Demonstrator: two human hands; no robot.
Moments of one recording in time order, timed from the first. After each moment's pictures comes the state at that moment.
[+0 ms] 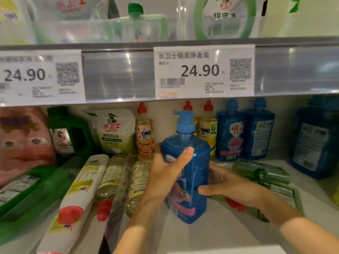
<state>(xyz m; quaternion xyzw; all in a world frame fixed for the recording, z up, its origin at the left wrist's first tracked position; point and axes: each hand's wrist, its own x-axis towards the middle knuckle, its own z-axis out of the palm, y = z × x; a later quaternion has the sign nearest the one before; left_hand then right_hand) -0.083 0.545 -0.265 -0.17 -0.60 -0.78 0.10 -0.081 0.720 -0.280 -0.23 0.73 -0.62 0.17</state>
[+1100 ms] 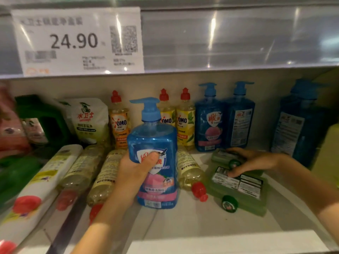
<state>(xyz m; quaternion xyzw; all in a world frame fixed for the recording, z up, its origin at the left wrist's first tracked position) -0.086 0.567 -0.295 -0.03 -0.68 -0.72 0.14 -0.134 0.894 -0.279 -0.02 0.92 -0.33 0.22</state>
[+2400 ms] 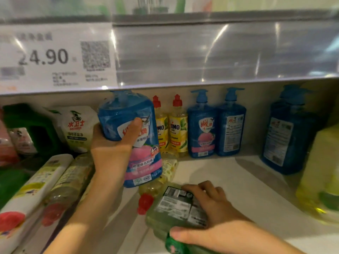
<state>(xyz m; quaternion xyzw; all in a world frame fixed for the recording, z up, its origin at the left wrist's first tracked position) -0.097 0.576 -0.233 -0.03 -0.62 -0.69 0.36 -0.022 0.773 -0.282 -0.11 0.95 -0.25 0.14</state>
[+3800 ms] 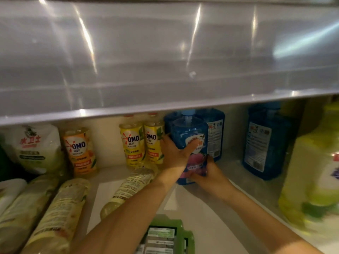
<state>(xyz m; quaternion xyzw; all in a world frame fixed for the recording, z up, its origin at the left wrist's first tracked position) -0.218 0.744 -0.295 -0.16 -0.72 -0.64 0.20 -0.151 0.847 -0.325 0.00 0.81 -0.57 -0.12</state>
